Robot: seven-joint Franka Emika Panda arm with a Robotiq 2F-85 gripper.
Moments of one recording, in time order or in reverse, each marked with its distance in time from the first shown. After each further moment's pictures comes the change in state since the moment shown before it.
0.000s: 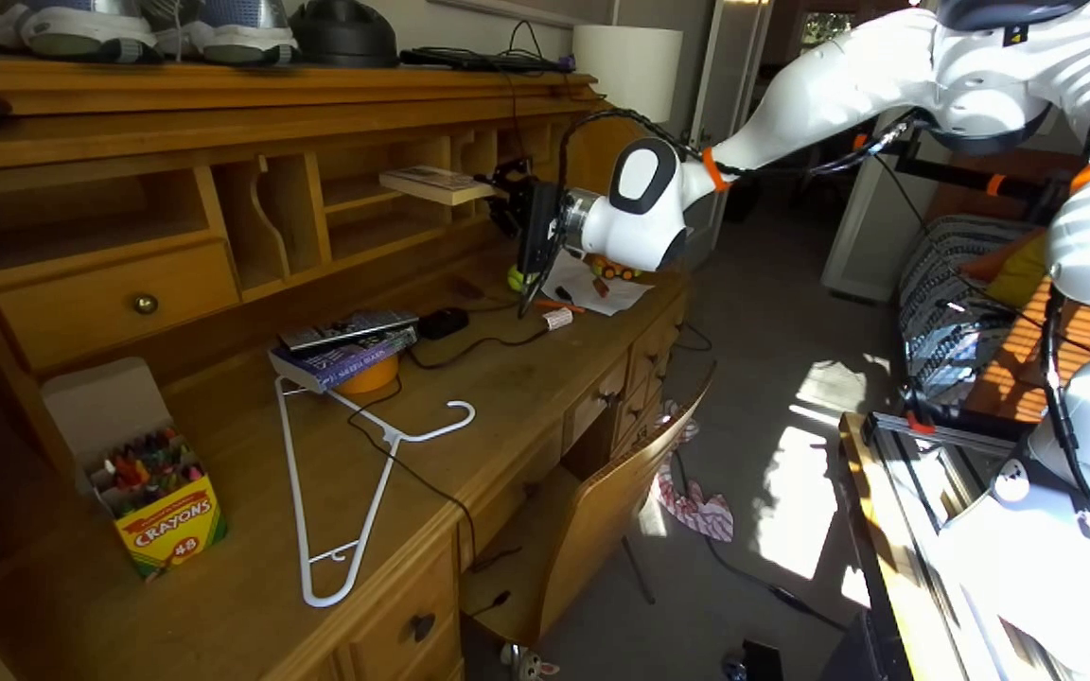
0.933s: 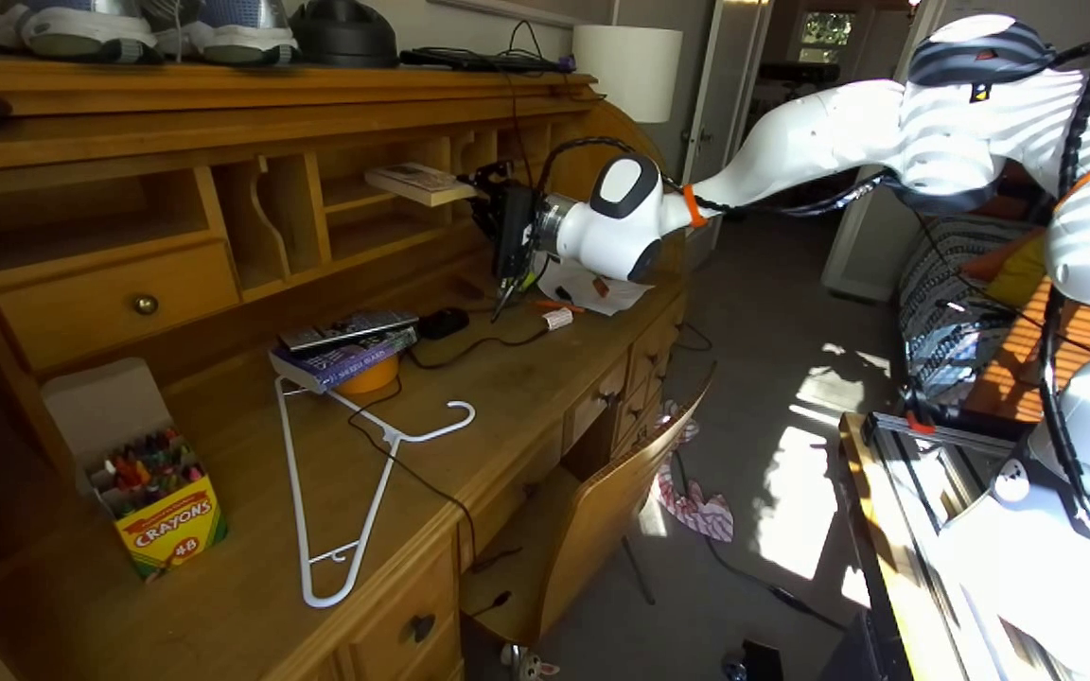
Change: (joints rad) arm -0.003 0.252 0.130 0.094 0.000 0.045 -0.271
